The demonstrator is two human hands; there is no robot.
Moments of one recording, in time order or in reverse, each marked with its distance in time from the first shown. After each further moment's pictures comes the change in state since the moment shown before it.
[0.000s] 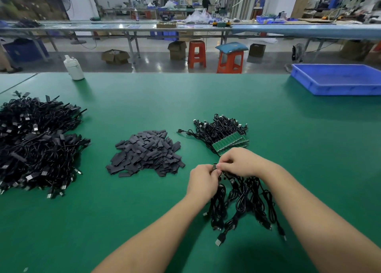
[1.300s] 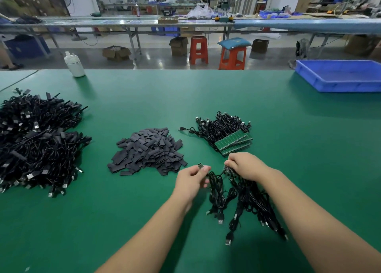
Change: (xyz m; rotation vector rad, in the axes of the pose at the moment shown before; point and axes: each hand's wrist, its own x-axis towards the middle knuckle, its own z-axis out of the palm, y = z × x) left_hand 0.004 -0.042 -0.010 -0.701 -0.048 -0.209; right_hand 0.027 0.049 0.042 -0.102 0.065 0.187
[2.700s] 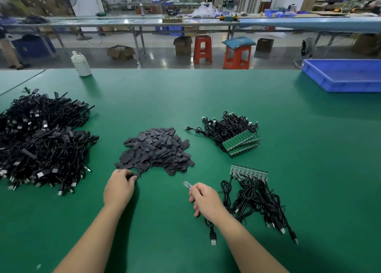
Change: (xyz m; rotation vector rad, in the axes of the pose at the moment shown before) left_hand 0.039 -0.044 -0.207 0.975 0.549 0.120; right_hand -0.041 -0.130 0.108 0.905 0.000 0.134
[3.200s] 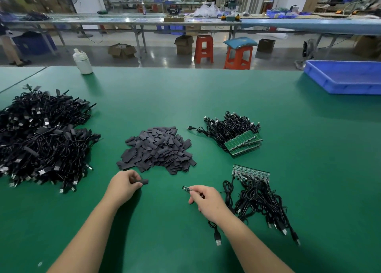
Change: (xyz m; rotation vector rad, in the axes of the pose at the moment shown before) left_hand -0.001 0.003 -0.020 -0.040 -0.268 0.077; right_hand -0.001 0.000 -0.002 -0.056 -0.036 -0.047
